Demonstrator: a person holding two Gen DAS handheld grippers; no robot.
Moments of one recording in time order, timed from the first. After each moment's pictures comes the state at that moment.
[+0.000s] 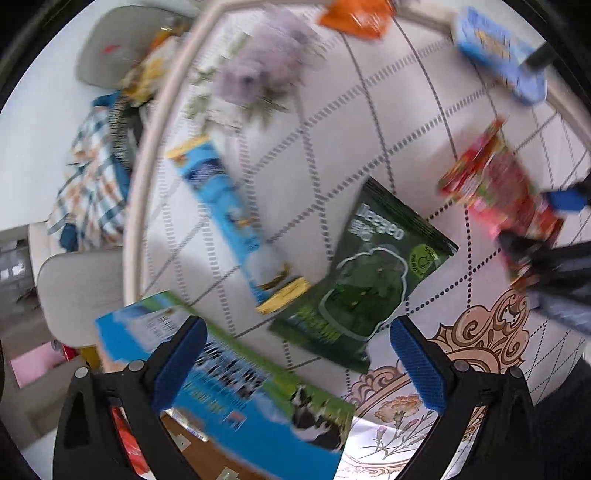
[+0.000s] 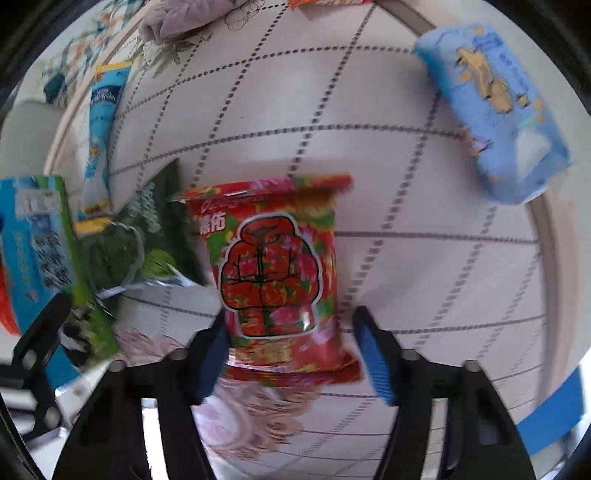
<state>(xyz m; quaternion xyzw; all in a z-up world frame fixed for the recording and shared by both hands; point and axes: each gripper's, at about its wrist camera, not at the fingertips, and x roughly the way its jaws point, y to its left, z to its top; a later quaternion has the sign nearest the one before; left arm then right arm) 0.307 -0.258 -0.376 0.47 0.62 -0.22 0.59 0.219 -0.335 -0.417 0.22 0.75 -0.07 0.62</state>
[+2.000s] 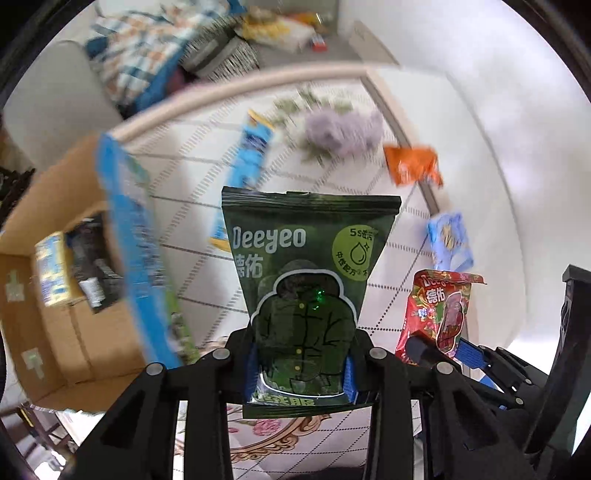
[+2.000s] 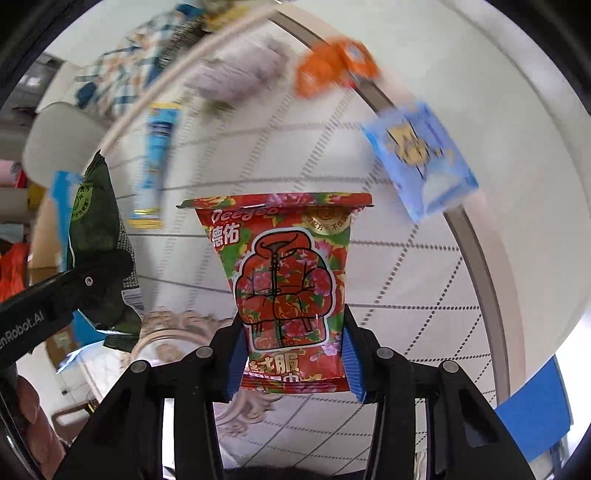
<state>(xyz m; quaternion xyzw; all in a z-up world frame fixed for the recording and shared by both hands) 0.254 -0.142 -0.239 0.01 0.68 -0.14 0.72 0.205 -0.366 -0.304 0.20 0.68 -0.05 0.70</state>
